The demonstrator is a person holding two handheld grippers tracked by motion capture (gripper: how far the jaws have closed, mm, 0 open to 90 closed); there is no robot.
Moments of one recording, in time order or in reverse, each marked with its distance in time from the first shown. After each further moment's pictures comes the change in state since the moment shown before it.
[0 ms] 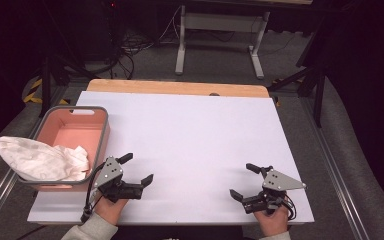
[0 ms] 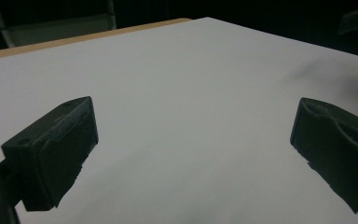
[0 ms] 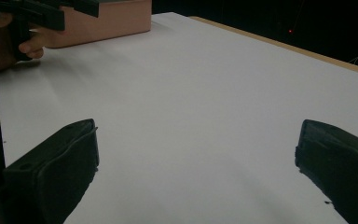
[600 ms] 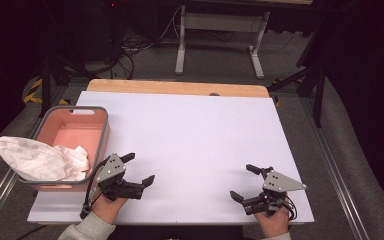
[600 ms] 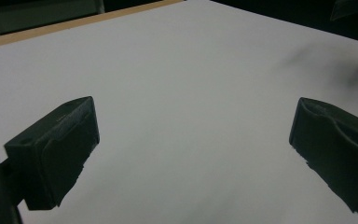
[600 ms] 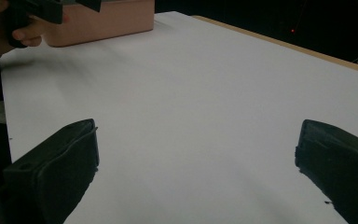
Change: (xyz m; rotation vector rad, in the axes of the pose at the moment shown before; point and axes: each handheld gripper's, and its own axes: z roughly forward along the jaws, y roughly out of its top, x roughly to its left) left arm -0.001 0.019 -0.003 0.090 -0.035 0.004; right arm 0.002 0.000 -0.002 0.000 0.007 0.000
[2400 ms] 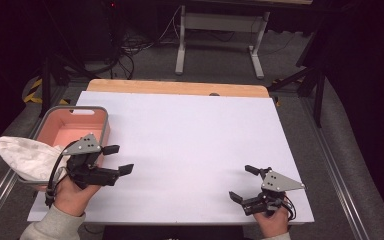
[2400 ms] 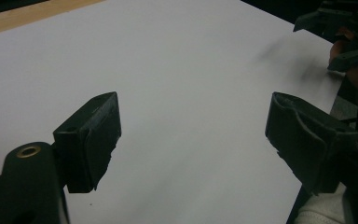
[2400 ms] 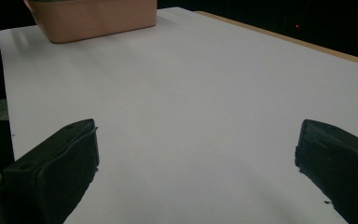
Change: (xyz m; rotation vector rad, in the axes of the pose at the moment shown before) left arm 0.029 0.063 -0.066 0.163 -0.065 -0.049; right arm 0.000 -0.002 0.003 0.014 0.012 0.006
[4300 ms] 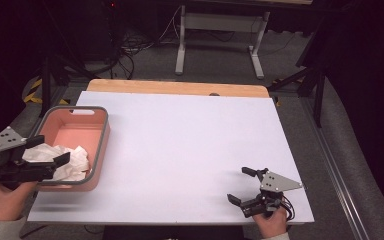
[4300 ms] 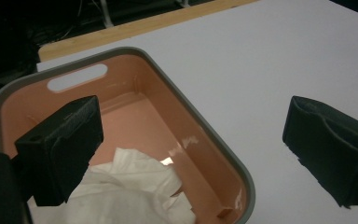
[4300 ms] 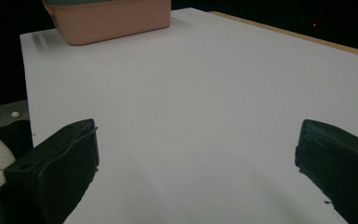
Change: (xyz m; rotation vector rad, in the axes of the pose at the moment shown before) left arm 0.048 -0.020 -0.113 -0.034 0.364 -0.085; right arm 0.002 -0.001 0.003 -0.006 0.058 0.015
